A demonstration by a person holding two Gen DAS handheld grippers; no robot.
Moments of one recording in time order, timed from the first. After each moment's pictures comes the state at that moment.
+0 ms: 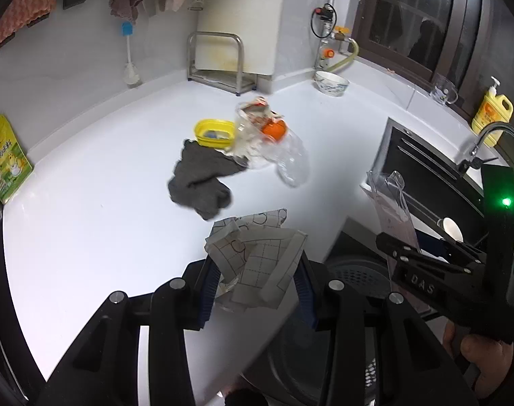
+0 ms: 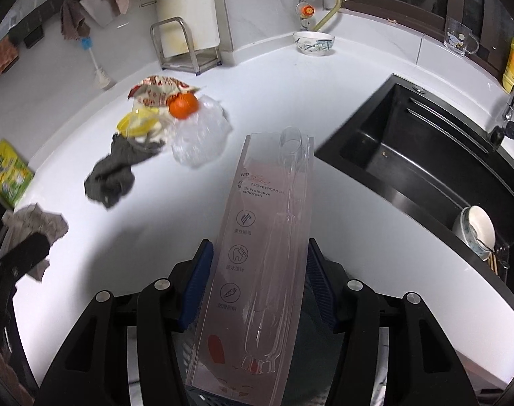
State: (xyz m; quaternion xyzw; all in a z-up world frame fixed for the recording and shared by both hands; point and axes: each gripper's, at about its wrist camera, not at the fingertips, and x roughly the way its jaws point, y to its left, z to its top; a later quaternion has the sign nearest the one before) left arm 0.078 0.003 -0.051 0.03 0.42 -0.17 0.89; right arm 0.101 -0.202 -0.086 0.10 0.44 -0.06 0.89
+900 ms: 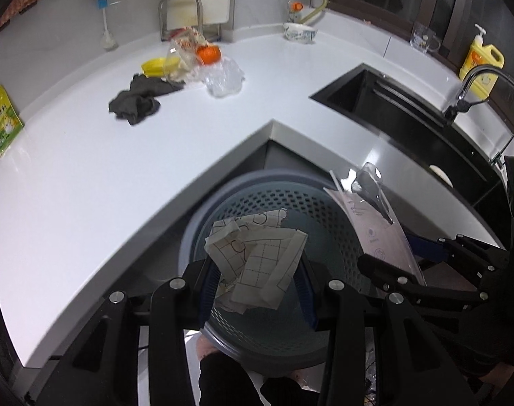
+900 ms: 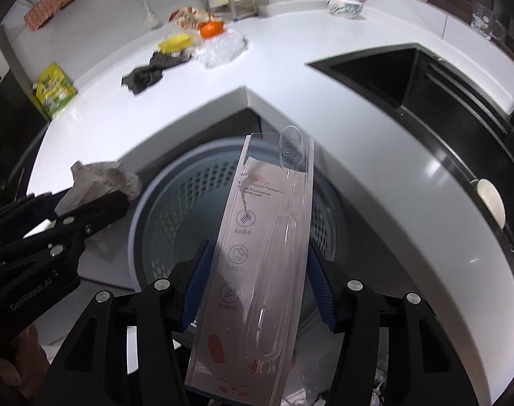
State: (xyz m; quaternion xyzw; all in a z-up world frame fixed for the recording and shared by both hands) left arm -0.030 -0.085 -0.114 0.04 0.47 -0.16 0.87; right arm -0.009 -0.247 -0.137 0.05 0.50 0.06 0.86
